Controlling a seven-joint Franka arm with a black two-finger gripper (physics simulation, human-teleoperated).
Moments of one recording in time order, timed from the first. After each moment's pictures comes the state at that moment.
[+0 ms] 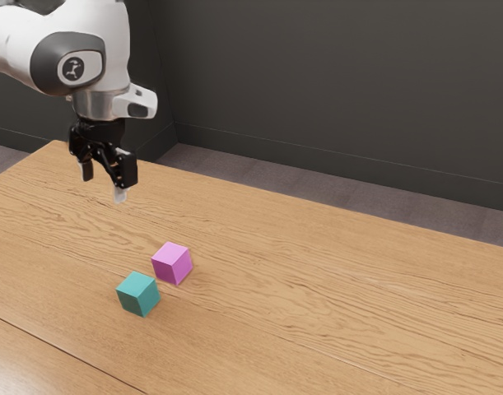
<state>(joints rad) -0.39 -0.18 0.31 -1.93 0.22 1.57 0.05</state>
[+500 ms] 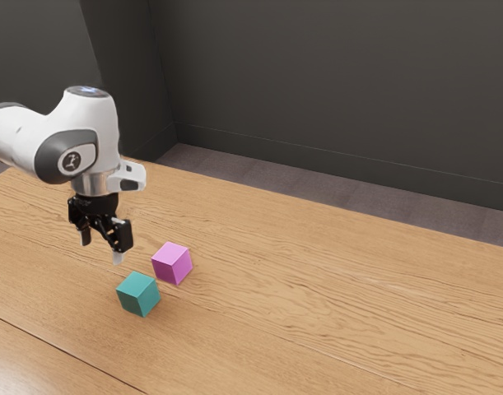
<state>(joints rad) -0.35 -0.18 0.42 -2.29 0.22 1.96 0.03</state>
